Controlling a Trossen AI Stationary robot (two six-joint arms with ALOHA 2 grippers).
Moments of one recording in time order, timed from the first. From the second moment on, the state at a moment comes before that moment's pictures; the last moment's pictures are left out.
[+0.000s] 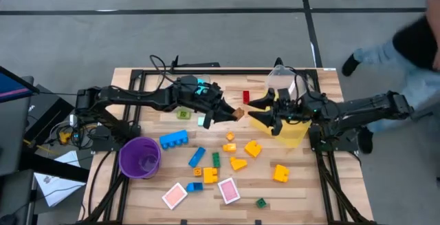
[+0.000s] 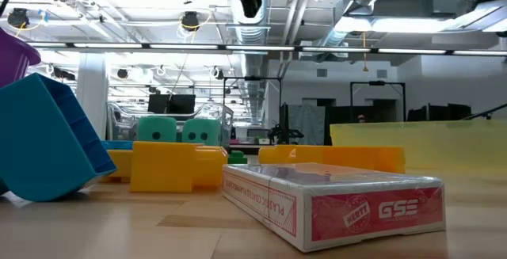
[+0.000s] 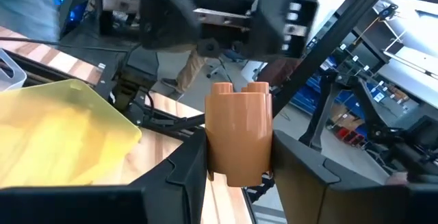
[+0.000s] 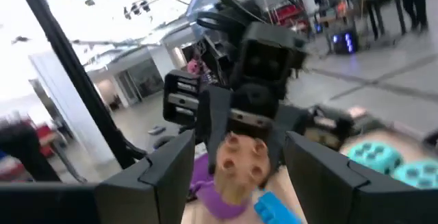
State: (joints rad) left arm 0.14 1.53 1.12 0.37 0.43 -0.54; right arm 0.07 1.01 0.70 0.43 0.13 0.38
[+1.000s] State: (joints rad) left arm 0.12 1.53 1.12 0.43 0.40 -0.48; right arm 0.07 1.18 0.86 0.35 0.07 0.29
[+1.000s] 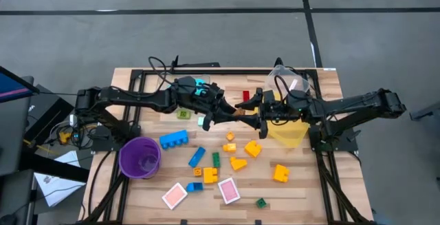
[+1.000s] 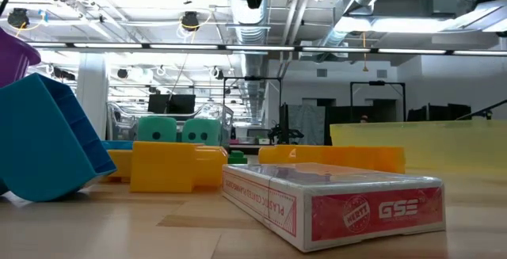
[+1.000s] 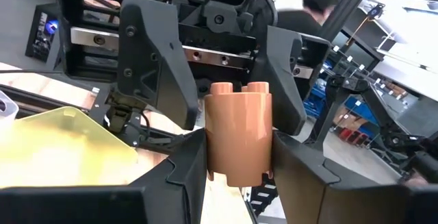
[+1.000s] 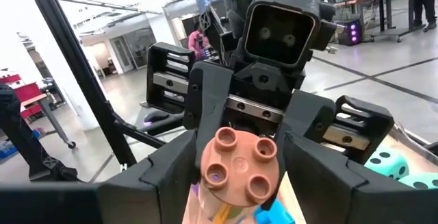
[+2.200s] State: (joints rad) left arm 0.15 1.52 1.12 0.07 0.35 -0.29; right arm 0.04 0.98 0.86 0.10 0.12 0.39
